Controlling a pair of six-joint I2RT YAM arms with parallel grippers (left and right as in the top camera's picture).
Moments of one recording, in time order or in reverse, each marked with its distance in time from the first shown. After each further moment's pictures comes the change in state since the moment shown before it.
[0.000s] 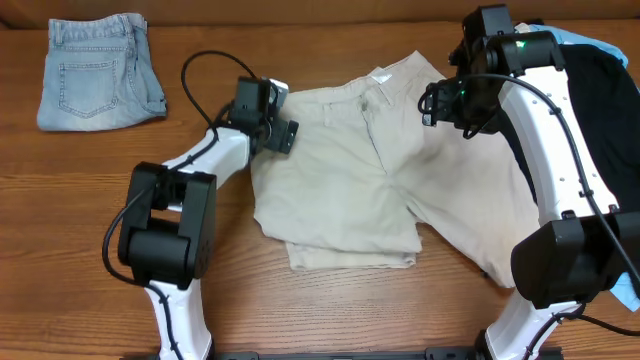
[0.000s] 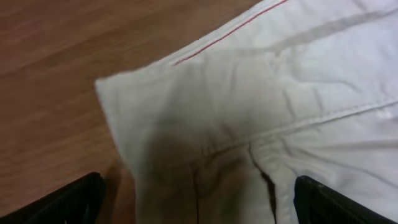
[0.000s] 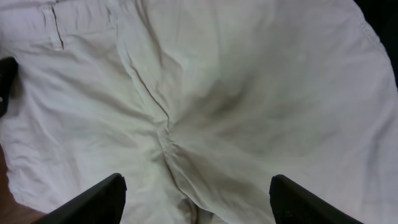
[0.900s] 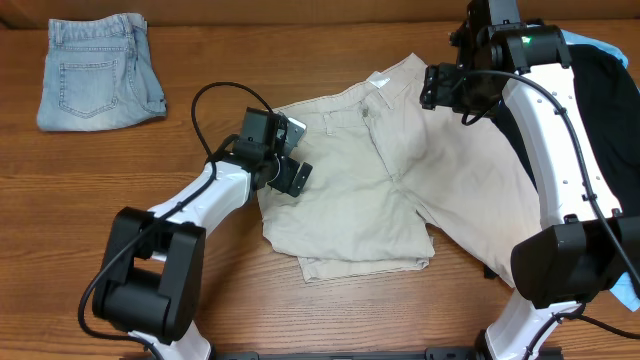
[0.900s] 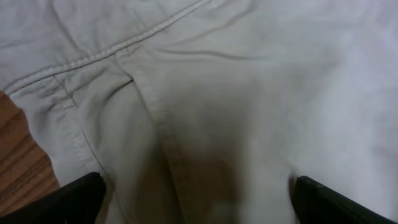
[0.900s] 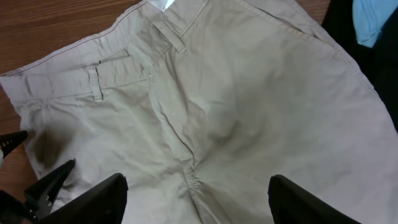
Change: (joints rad) left arm -0.102 -0.278 -0.307 -0.061 0.144 0.055; right arm 0.000 0.000 0.070 0.068 -0.005 0.000
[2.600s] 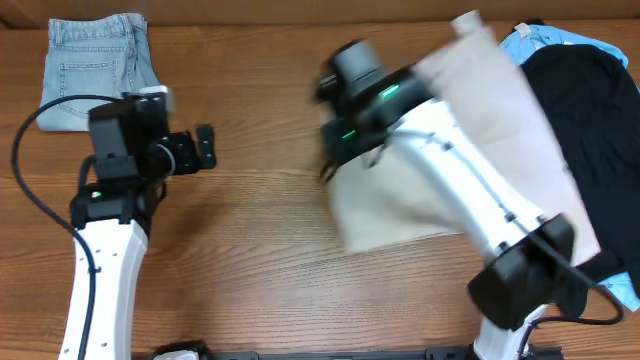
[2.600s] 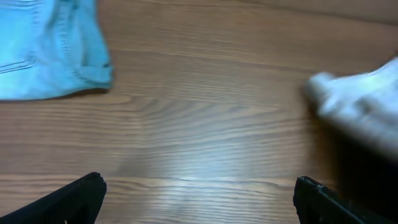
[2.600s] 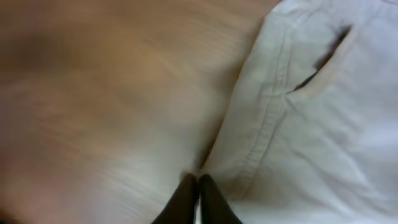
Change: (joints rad) left arm 0.443 -0.558 -0.002 -0.251 0.108 -0.257; right arm 0.510 0.009 -0.082 0.096 -0.003 -0.196
